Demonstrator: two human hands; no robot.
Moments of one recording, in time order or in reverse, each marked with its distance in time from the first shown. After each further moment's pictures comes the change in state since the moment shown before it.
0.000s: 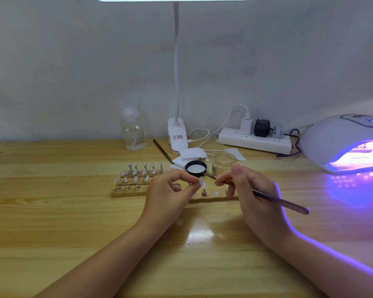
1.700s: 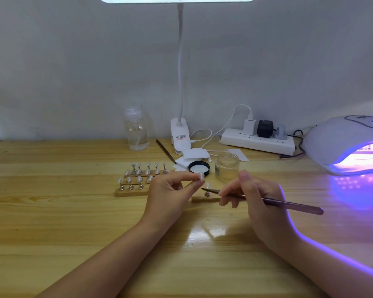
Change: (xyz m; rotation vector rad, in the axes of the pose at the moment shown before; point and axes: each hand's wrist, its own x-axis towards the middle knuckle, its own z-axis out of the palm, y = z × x) left_hand 0.000 0.001 -0.001 -0.065 0.052 0.042; right_hand -0.006 -0.005 0.001 0.126 -0.044 0.078
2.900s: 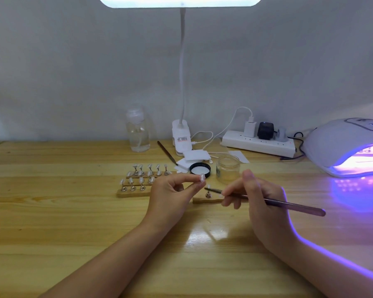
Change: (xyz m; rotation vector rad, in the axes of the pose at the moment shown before) left_hand 0.000 0.000 0.000 -0.002 -0.017 -0.008; right_hand 0.001 0.003 0.002 0.025 0.049 -0.009
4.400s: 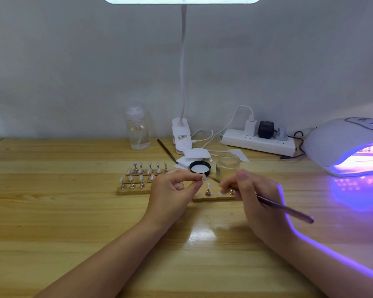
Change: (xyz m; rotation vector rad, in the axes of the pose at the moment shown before) left_hand 0.000 0.002 0.001 0.022 -0.010 -0.015; right_hand 0.003 0.006 -0.003 -0.261 -0.001 -0.143
